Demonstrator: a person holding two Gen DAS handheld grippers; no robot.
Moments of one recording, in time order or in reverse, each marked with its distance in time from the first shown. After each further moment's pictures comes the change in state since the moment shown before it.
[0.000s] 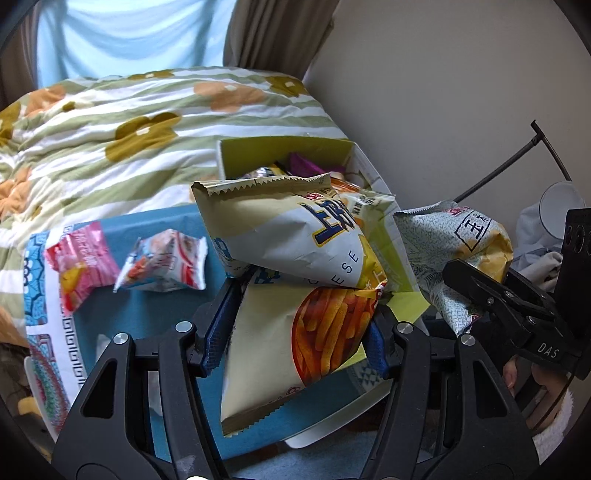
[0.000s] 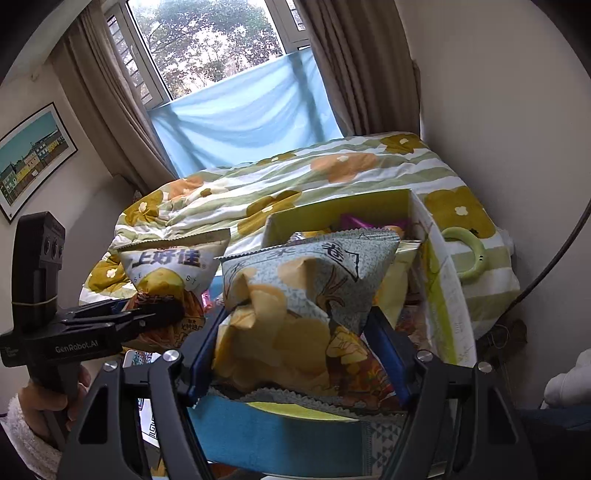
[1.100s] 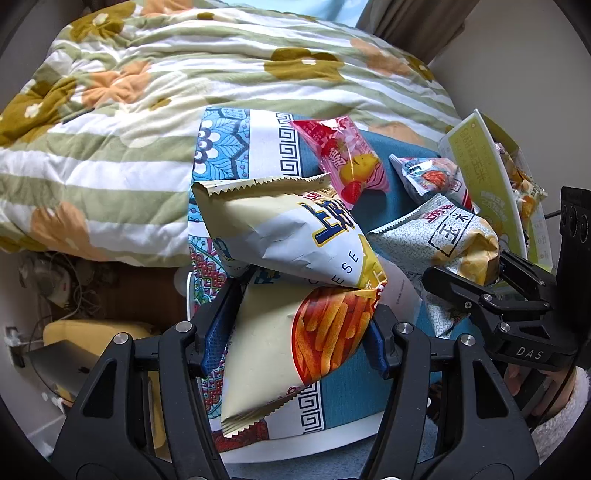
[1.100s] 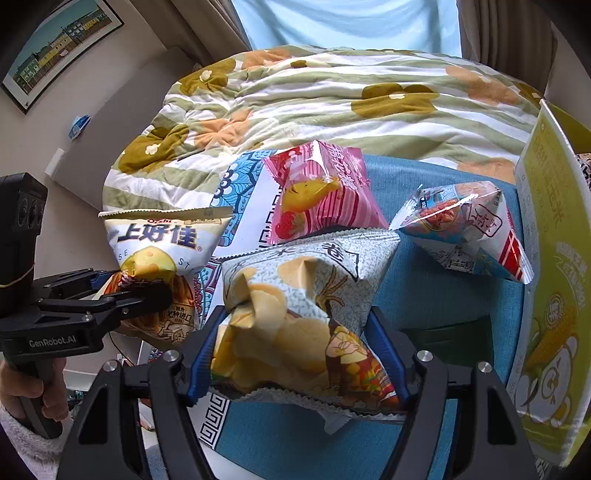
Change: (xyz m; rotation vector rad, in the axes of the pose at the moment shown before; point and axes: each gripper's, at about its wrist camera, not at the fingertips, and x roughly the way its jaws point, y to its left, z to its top) left arm -0.083 0.330 -0.112 -0.254 0.113 0.219; right arm 0.213 0.236 -0.086 -0.225 0.393 0.171
